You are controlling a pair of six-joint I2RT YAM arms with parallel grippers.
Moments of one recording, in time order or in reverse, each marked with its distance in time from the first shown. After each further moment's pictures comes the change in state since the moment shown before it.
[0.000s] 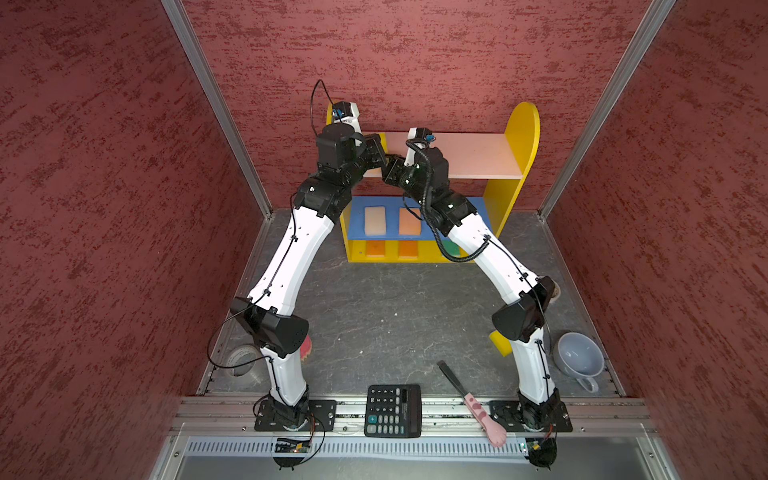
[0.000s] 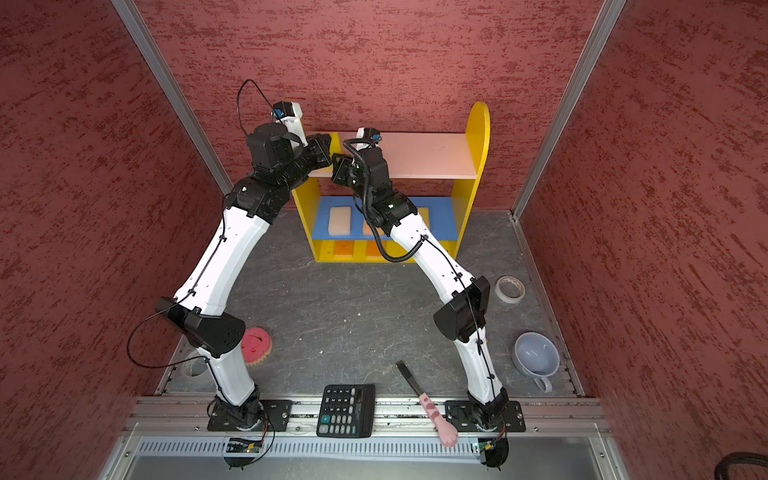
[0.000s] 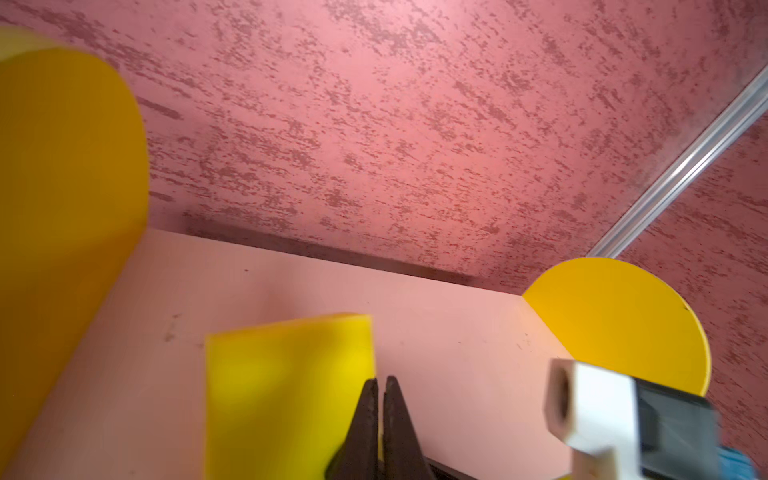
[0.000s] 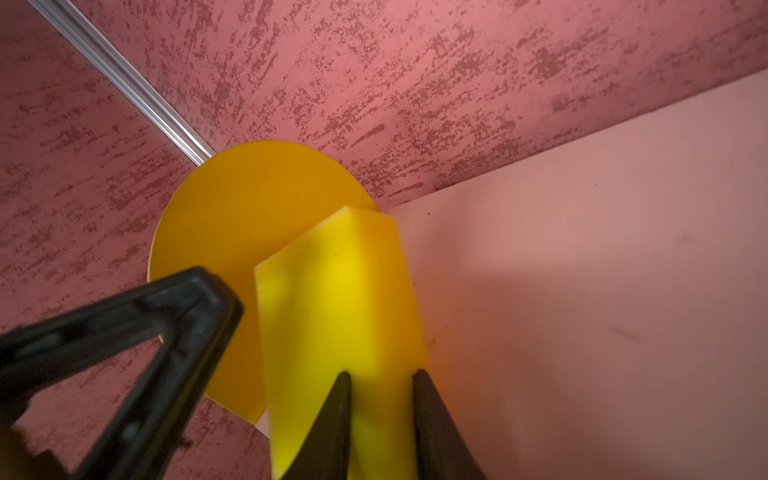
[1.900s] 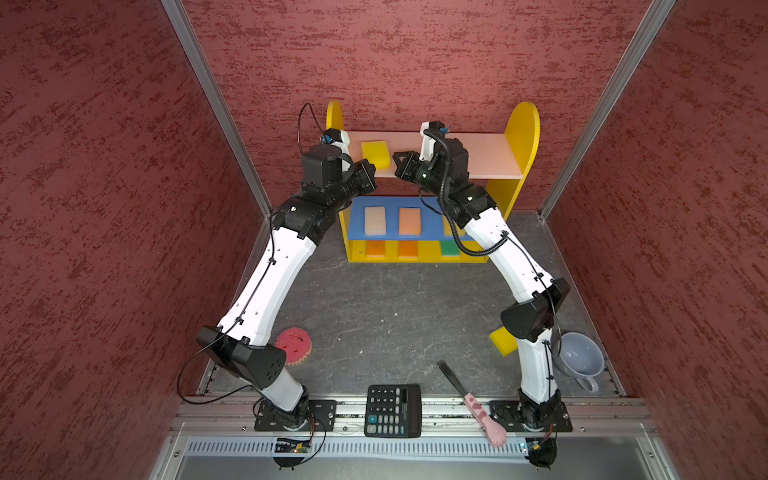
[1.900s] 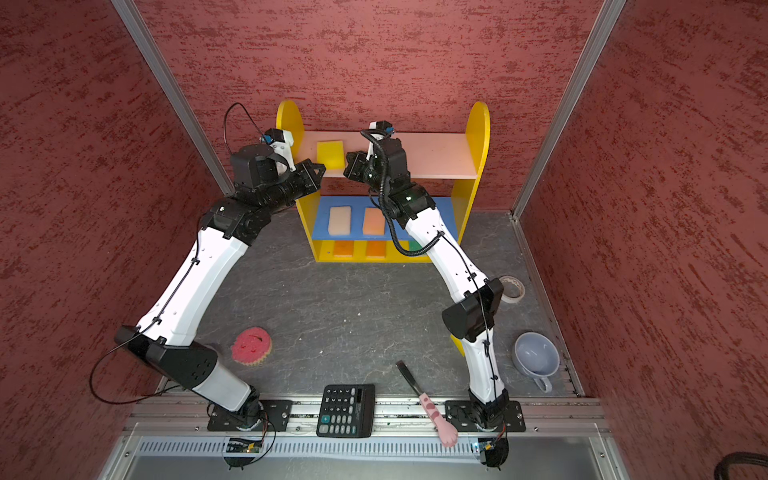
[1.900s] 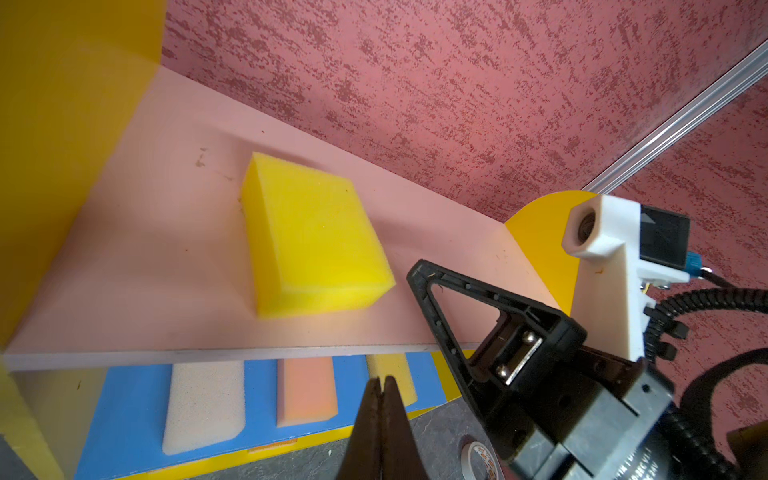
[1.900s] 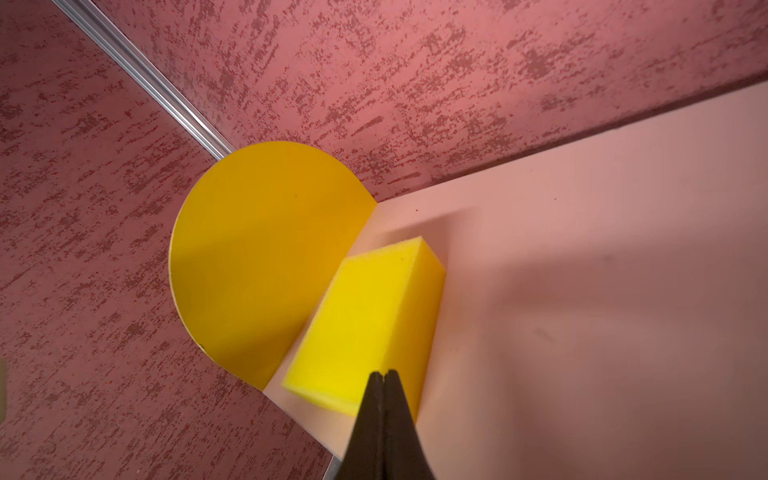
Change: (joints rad) left arm 0.008 -0.238 -0.316 -0.079 0.128 -0.124; right arm -0.080 -0.031 0.034 -0.117 -0.172 0.004
